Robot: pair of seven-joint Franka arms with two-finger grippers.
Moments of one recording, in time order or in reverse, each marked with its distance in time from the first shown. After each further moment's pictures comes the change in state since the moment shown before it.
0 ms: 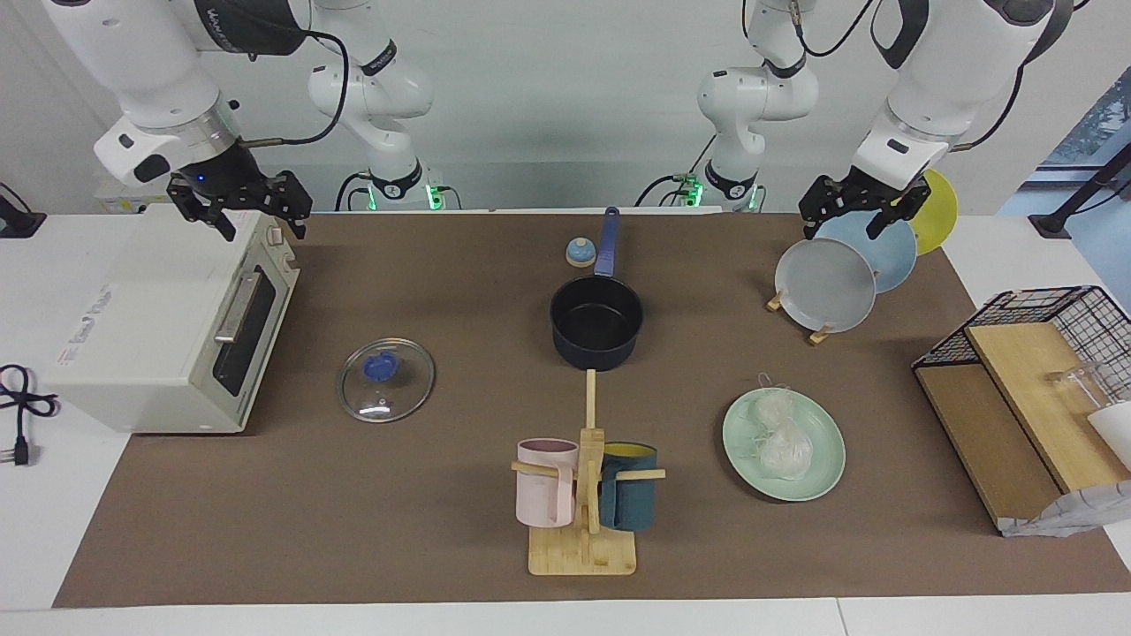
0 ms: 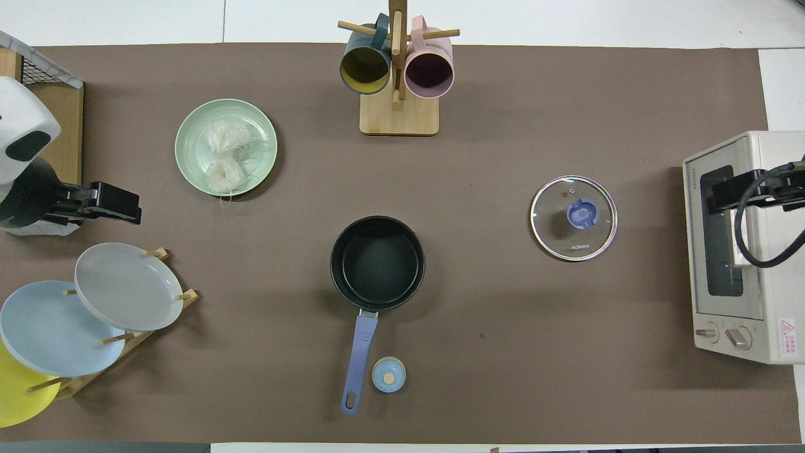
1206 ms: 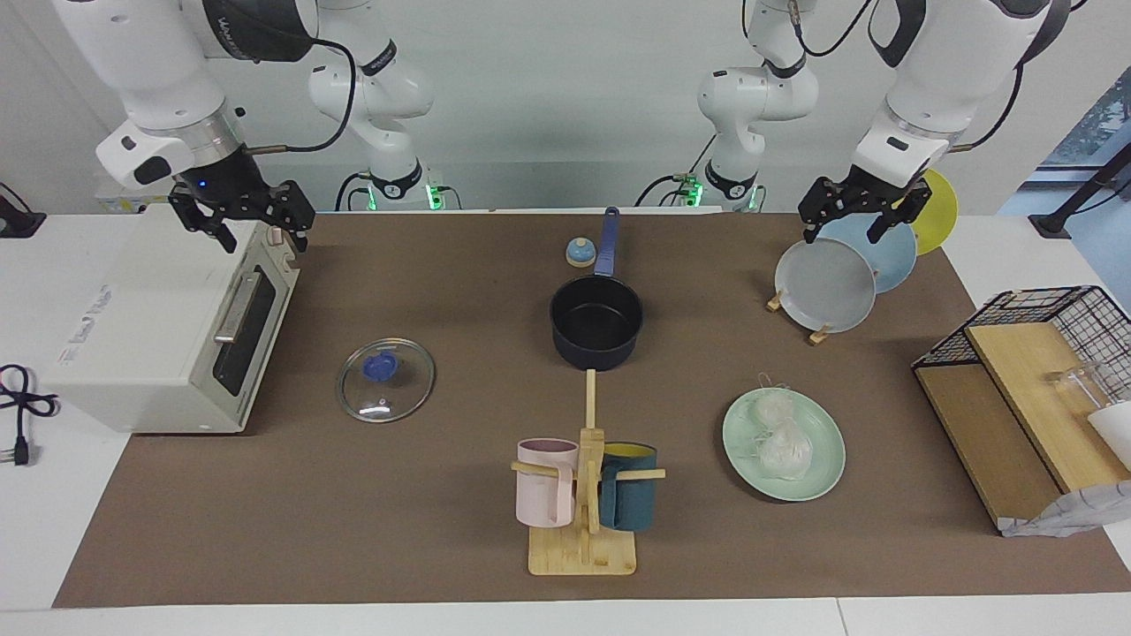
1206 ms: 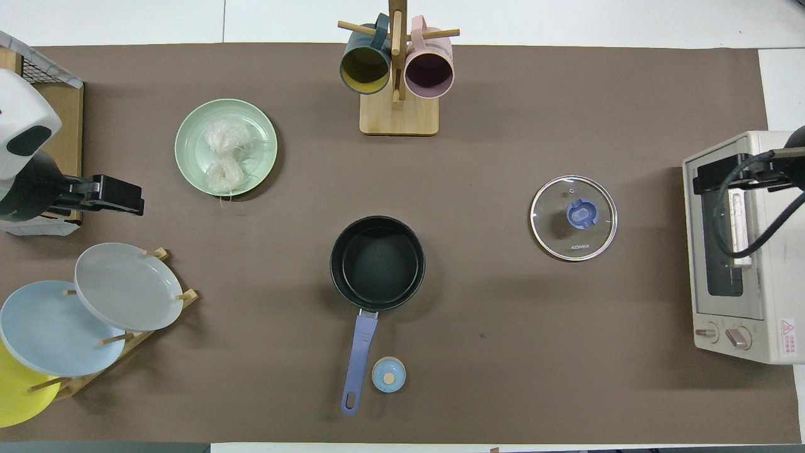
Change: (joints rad) left arm -0.003 0.001 -0.005 0.000 0.000 0.042 0.000; right arm 0.010 0.004 0.021 -0.039 0.001 0.134 0.027
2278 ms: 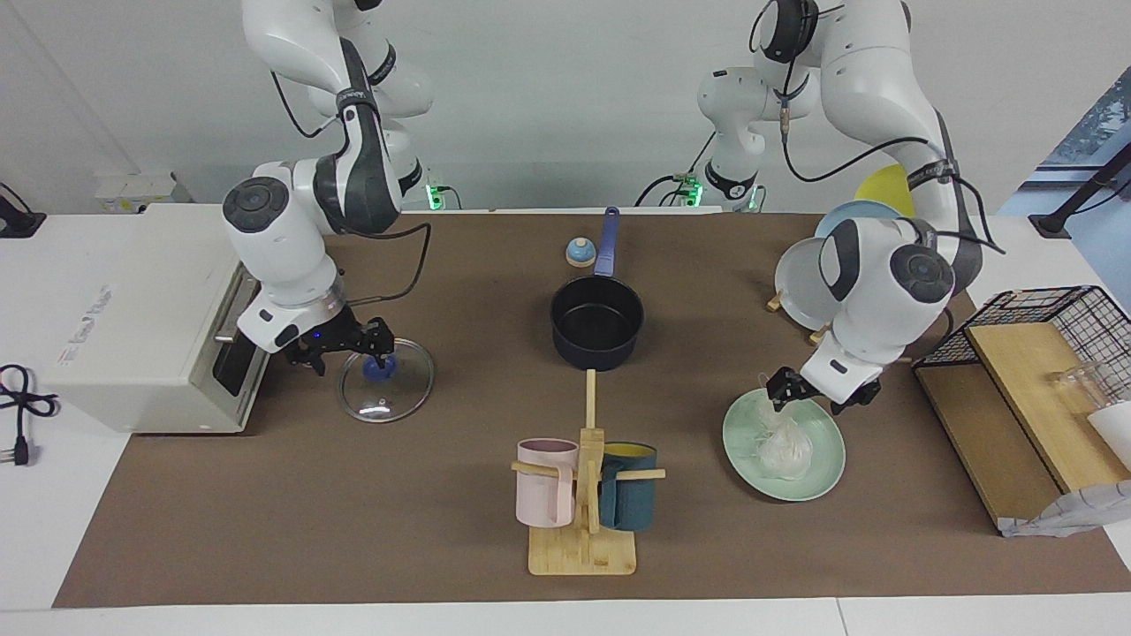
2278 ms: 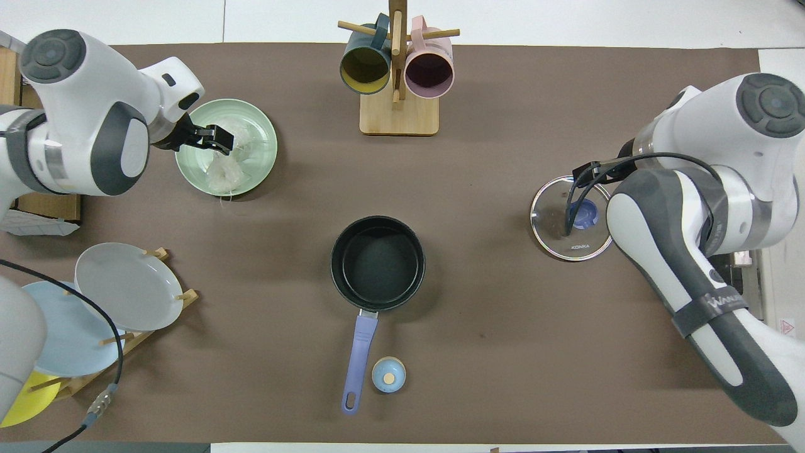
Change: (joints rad) left arm -0.005 0.552 -0.009 0.063 0.062 0.543 0.074; right arm 0.063 0.206 0.027 -0.289 0.000 0.499 0.001
